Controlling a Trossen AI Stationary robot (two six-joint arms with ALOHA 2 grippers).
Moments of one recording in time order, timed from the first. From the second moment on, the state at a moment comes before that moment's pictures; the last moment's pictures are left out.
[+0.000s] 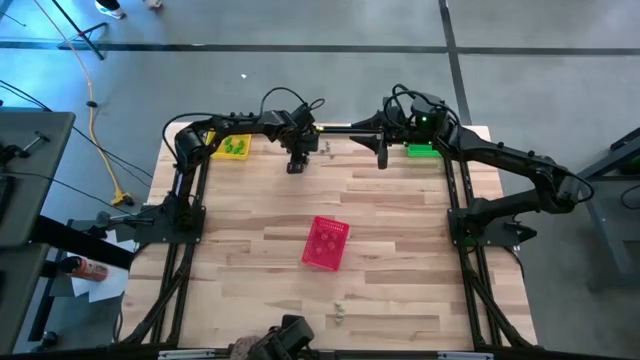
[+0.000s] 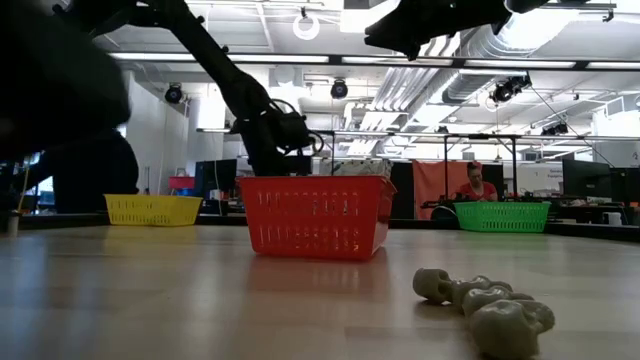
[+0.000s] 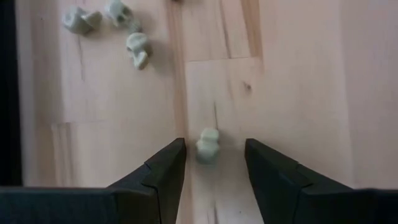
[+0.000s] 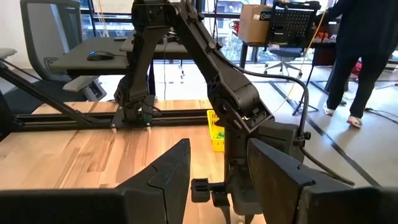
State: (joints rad) left arm 0.66 2.12 1.44 -0.55 0.21 0.72; right arm -0.52 1.23 1.03 0.04 -0.39 -0.13
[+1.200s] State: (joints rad) left arm 0.65 2.15 1.49 -0.59 0.19 0.66; right arm -0.52 1.23 1.03 0.03 -0.39 -0.13
